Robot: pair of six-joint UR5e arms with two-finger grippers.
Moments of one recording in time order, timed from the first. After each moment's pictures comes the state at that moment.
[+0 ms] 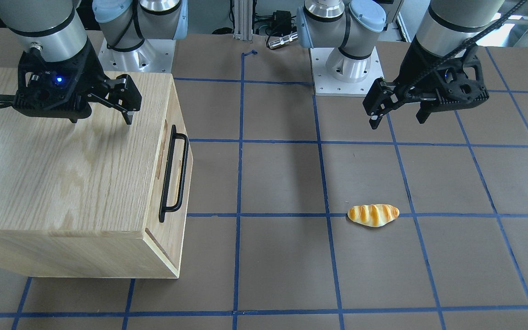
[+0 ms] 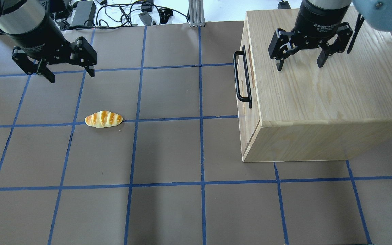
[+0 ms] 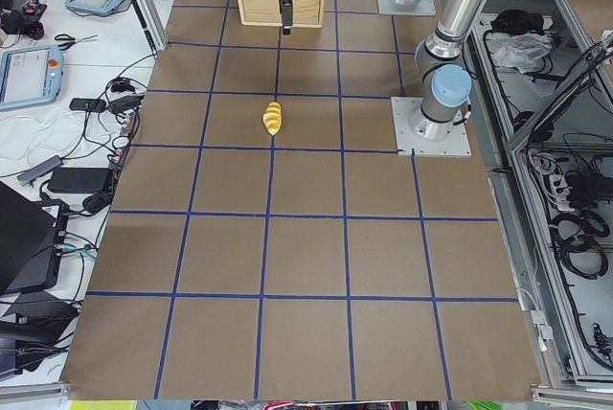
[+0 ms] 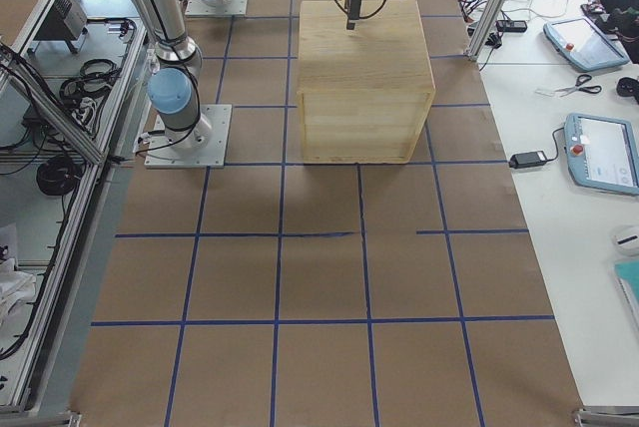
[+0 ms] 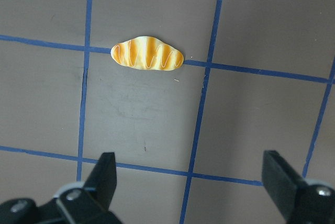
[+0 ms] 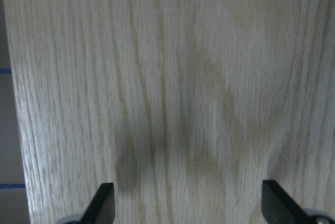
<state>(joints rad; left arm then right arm) -1.50 -1.57 -1.54 -1.58 1.60 -0.07 1.60 -1.49 1.43 -1.47 -1.61 0.02</state>
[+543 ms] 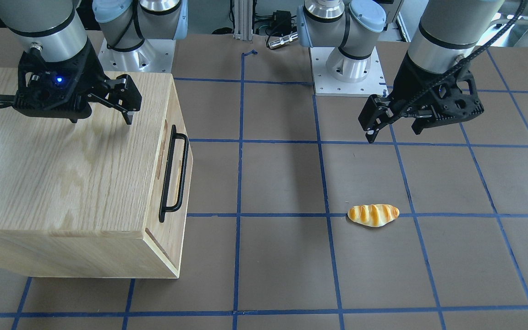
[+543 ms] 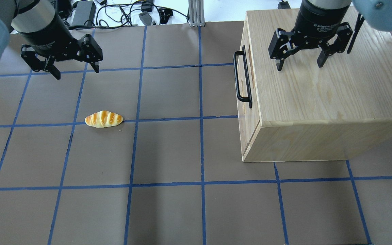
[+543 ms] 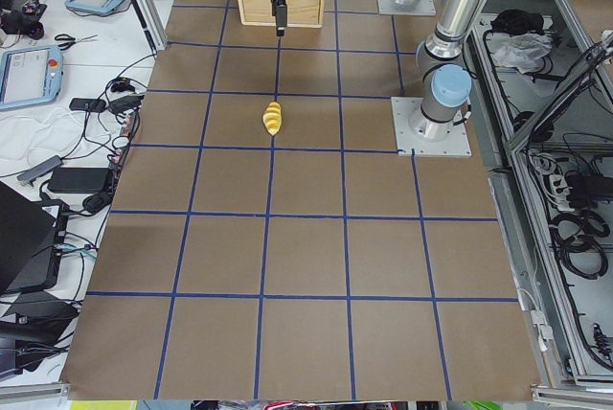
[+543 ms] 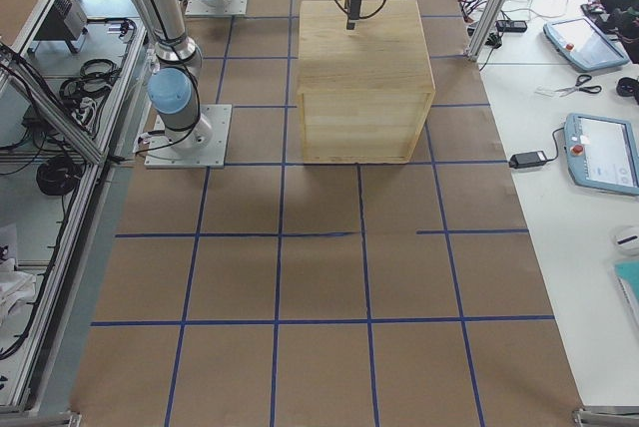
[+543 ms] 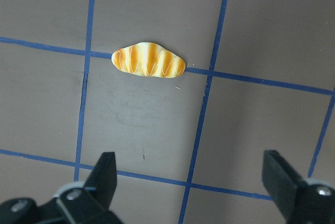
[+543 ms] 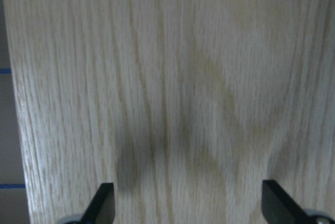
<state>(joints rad) -1.54 -1.61 -1.53 -1.50 1.62 -0.18 1.60 -1.49 1.43 -1.47 -1.61 0.02</state>
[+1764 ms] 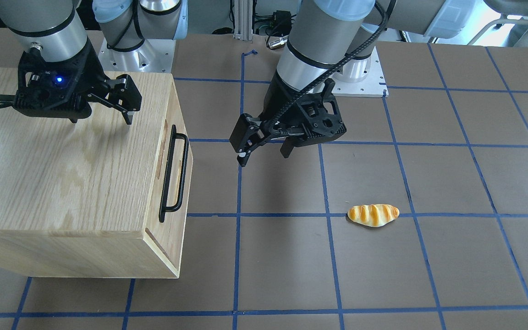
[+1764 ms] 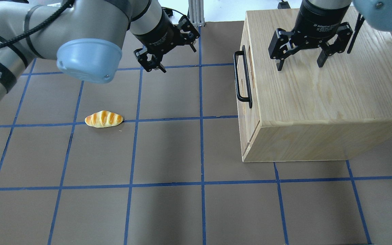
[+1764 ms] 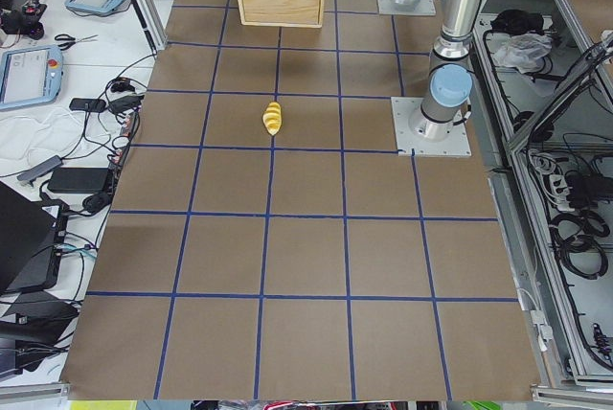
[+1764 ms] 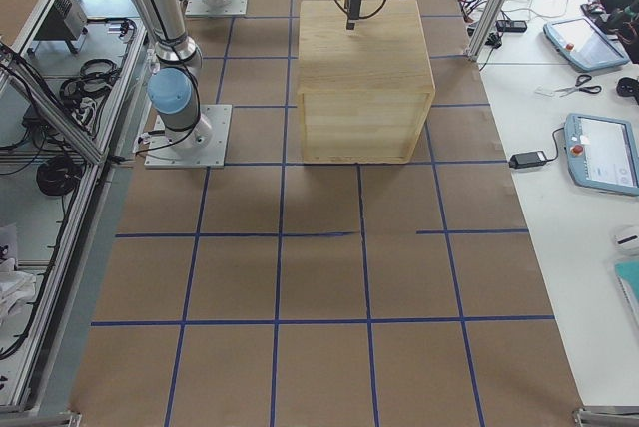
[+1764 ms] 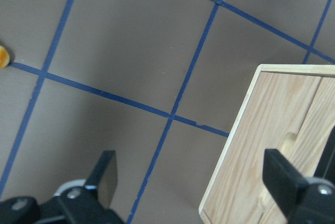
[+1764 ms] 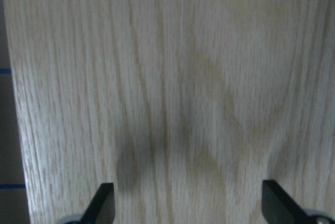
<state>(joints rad) -1.83 -1.77 -1.51 -1.16 1.36 -0.75 1.60 -1.49 1.43 -1.47 -1.61 0.02</state>
